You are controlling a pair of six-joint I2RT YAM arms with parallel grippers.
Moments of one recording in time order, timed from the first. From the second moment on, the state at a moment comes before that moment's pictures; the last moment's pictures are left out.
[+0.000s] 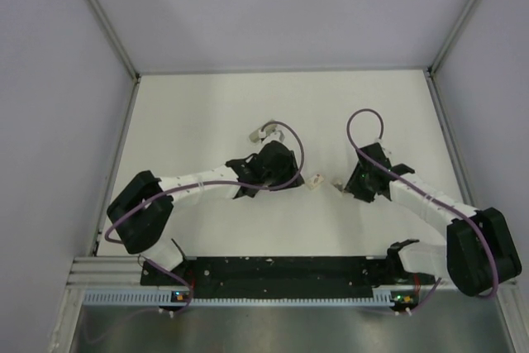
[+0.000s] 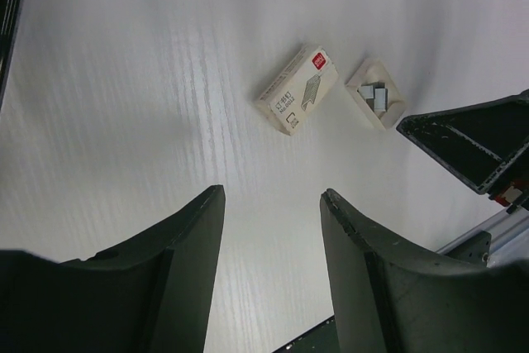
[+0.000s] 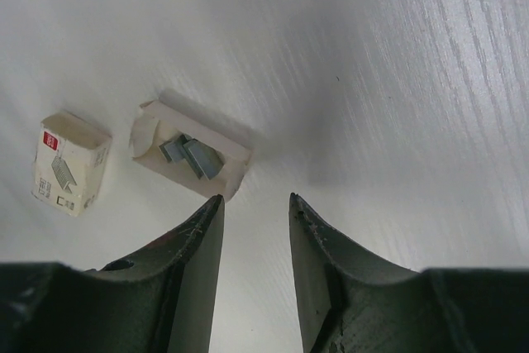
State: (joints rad) left arm -0.91 1.59 0.97 -0.15 -0.09 -0.95; right arm 0.36 1.21 0.61 -0.49 0.10 0.83
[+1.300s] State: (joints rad) left arm -0.82 1.65 0.97 -0.08 0.12 -0.91; right arm 0.36 1.30 0.61 -0.46 0.13 0.92
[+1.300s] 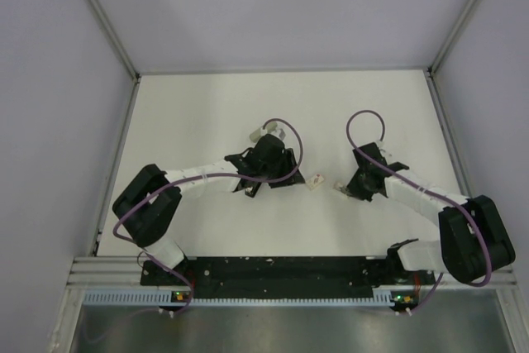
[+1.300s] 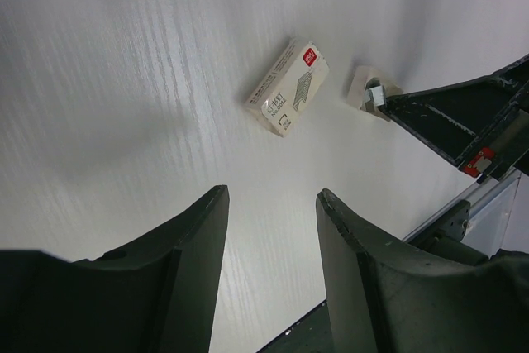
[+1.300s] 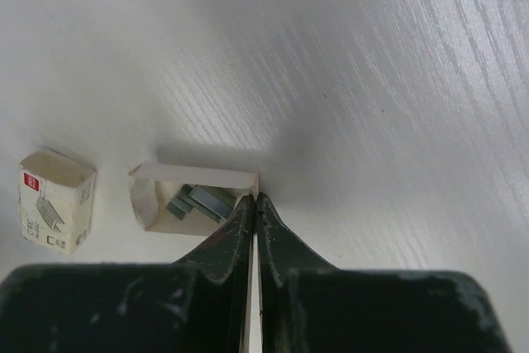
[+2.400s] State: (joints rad) left arm -0.82 1.83 1.08 -0.05 0.15 -0.94; right arm 0.33 1.54 0.86 -0.44 0.12 0.60
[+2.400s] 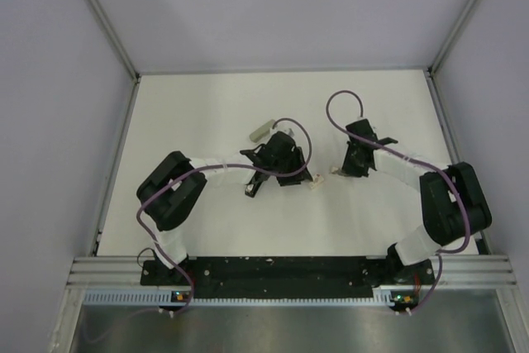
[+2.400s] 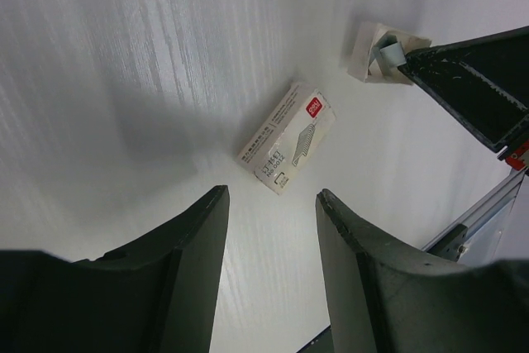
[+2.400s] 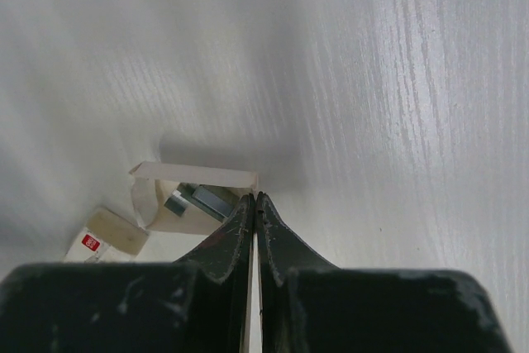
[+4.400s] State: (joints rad) left arm -0.82 1.86 1.07 0.00 0.15 -0.98; right arm 0.45 1.43 0.74 -0.46 0.10 0.56
